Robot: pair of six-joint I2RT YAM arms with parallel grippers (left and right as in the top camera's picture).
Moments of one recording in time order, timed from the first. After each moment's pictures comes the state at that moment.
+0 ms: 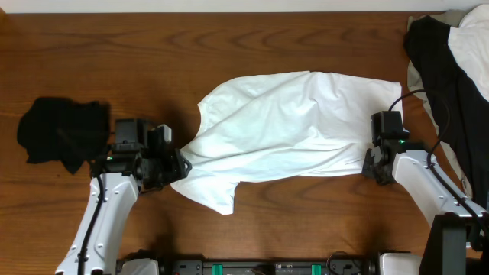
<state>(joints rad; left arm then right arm) 0.04 1.26 0.73 -0.76 0.41 -0.27 0.01 1.49 0.74 -0.68 0.35 0.32</state>
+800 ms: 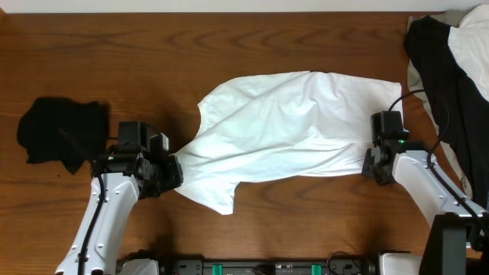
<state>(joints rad) 0.03 1.26 0.73 -0.86 0.28 -0.27 0.01 1.49 0.74 -0.68 0.35 0.32</state>
